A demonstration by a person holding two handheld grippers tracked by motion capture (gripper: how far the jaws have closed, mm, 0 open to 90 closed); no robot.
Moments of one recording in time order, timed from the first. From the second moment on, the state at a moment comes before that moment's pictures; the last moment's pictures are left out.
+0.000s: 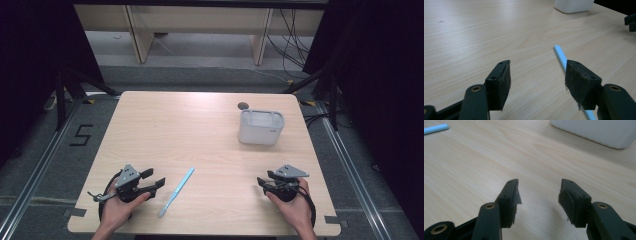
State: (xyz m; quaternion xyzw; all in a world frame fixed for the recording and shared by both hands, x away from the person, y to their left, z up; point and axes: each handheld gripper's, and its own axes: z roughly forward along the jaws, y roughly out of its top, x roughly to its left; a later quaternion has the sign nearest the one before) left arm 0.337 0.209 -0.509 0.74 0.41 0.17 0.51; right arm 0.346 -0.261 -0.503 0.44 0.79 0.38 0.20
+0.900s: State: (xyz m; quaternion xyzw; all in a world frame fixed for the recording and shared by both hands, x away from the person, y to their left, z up) left arm 0.371 0.119 -0.457 0.92 0.36 0.06 0.17; right arm 0.344 -0.254 -0.490 0.43 0.81 0.36 0.17
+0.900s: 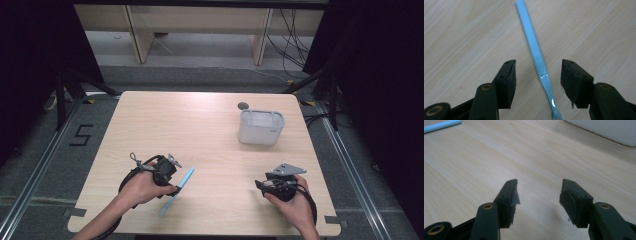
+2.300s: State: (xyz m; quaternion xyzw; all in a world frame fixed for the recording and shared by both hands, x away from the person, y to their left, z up) left arm 0.395 0.084 -0.478 0.94 0.35 0.01 0.04; right arm 0.343 -0.246 -0.494 0.44 0.81 0.36 0.14
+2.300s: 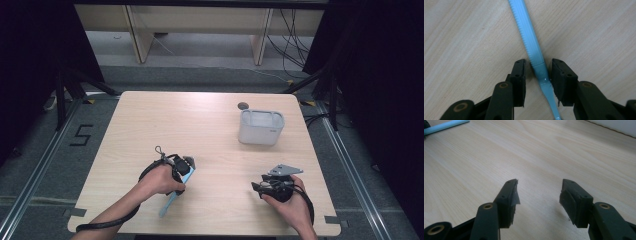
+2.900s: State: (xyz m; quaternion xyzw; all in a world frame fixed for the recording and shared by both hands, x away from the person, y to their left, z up) left arm 0.397 0.090 -0.478 0.96 0.28 -0.01 0.03; right arm 0.341 -0.242 -0.493 0.45 0.81 0.36 0.13
